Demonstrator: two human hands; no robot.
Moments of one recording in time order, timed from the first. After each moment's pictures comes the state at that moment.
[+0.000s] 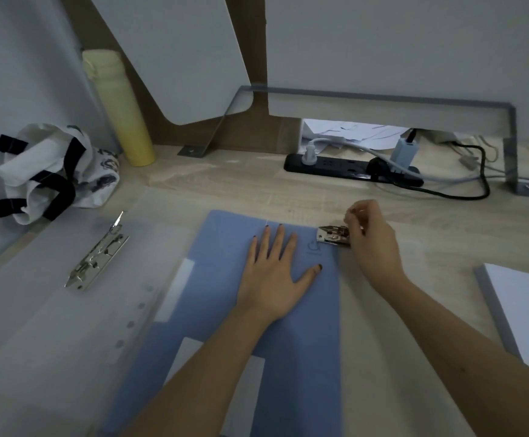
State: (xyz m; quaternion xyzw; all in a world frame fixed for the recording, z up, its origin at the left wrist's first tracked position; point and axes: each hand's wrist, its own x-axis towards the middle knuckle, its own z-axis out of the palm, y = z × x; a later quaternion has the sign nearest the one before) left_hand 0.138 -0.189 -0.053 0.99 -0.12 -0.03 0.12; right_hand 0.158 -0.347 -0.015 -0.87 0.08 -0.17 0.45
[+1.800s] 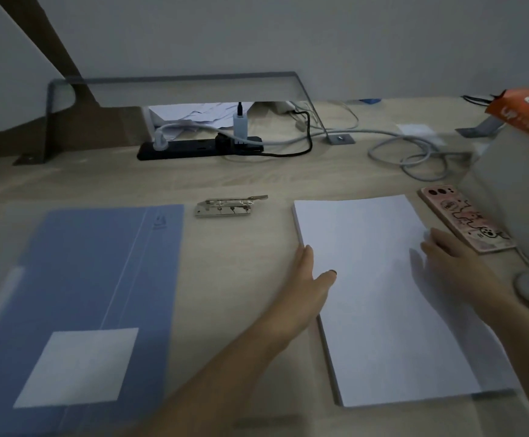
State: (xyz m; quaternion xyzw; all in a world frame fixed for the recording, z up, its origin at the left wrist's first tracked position) left_hand -0.015 -0.396 0.004 0.75 -0.14 -0.35 0.54; right_hand -0.064 -0.625 -0.007 -0.85 0.33 -0.13 0.39
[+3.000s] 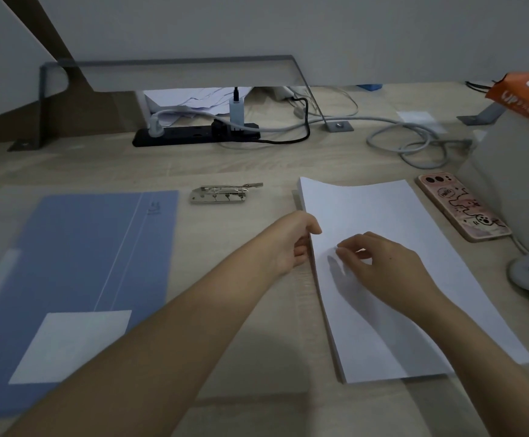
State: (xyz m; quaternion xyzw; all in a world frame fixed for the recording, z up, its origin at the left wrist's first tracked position) left_hand 0.032 -0.420 0.029 0.62 0.11 -0.45 0.63; right_hand -0.061 -0.539 0.007 -0.96 0.15 -0.05 0.21
